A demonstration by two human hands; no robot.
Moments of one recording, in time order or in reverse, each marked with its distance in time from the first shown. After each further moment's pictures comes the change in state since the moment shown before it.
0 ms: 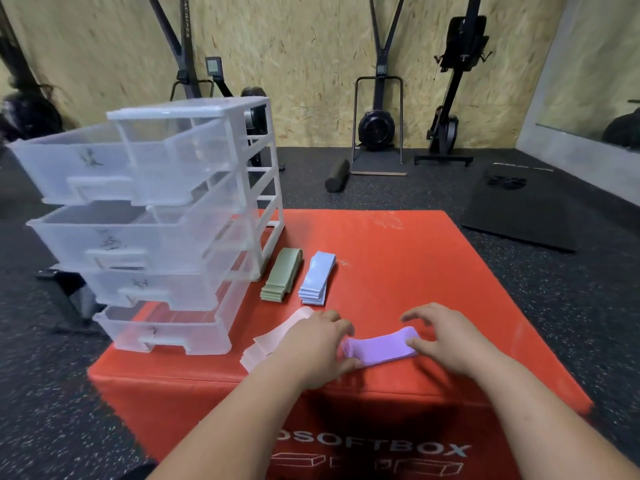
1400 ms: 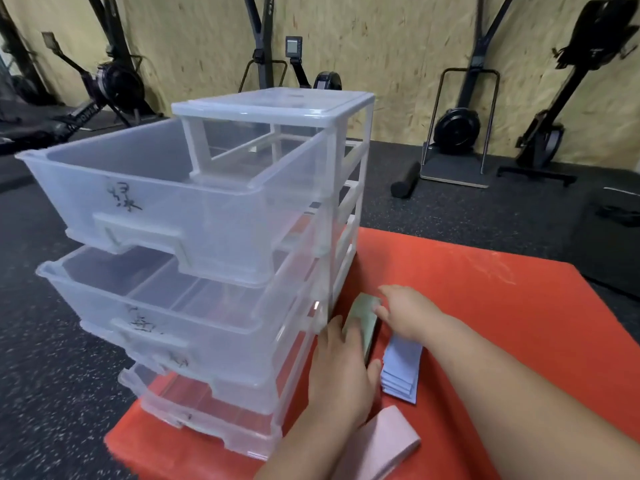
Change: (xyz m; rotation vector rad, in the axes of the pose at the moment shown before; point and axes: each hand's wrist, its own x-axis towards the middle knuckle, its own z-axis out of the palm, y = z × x) left_hand 0.079 -0.141 0.013 -0.263 0.283 -0.592; right_hand 0.328 -0.156 0.073 -0.296 -0.226 -0.112
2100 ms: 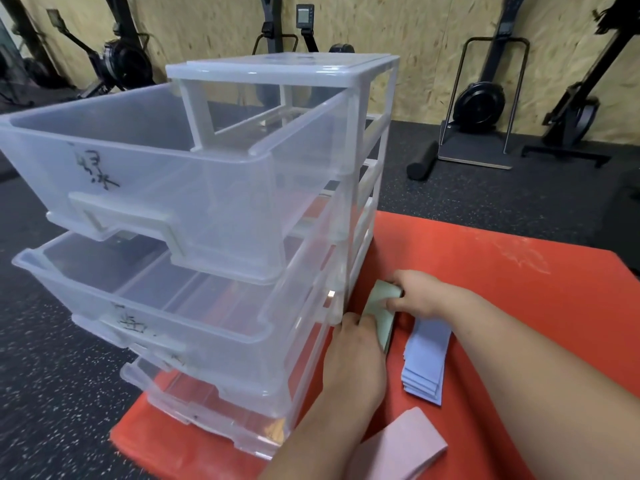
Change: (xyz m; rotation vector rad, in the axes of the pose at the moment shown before) left_hand 0.027 -0.009 0.011 0.003 -0.020 -0.087; right_hand 0.042 0.003 0.001 0.157 -0.133 -0.101
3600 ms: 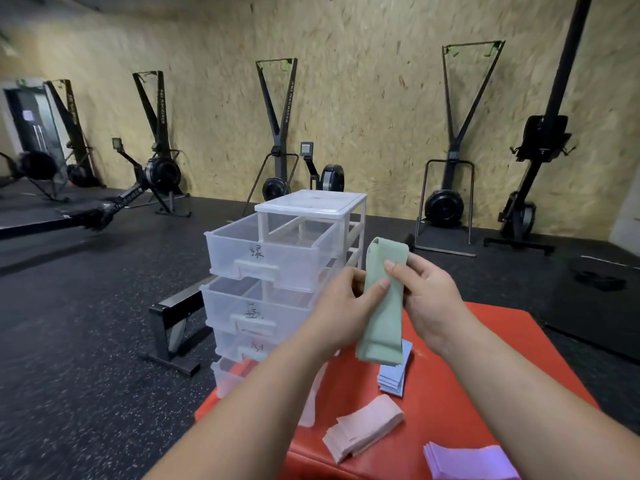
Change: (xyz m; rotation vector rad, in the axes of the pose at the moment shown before) left_hand -0.141 0.104 -0.258 -0.798 0.063 0.220; right_hand -0.315 -0.176 -0.107 1.454 0.550 -0.385
